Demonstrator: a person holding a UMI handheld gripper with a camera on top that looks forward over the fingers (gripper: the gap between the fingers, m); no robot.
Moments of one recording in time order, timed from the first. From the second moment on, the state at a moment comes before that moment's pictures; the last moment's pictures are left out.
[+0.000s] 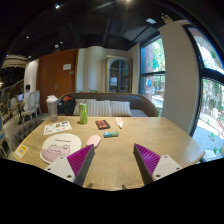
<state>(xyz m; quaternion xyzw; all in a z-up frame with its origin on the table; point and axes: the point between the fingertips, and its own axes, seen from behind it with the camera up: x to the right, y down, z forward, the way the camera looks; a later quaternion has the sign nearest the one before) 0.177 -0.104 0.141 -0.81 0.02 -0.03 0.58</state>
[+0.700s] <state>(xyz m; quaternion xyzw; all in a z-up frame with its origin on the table) 0.093 0.021 0.055 -0.85 -0.01 0.02 0.53</state>
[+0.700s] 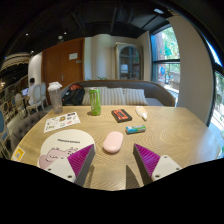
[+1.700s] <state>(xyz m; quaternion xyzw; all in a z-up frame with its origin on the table) 0.067 0.110 0.064 -0.85 0.01 -0.03 0.53</state>
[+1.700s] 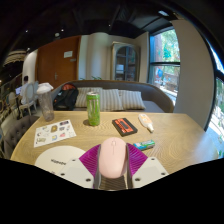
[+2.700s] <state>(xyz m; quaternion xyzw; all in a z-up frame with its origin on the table) -0.085 0.014 0.043 -0.87 -0.09 0.10 0.47</state>
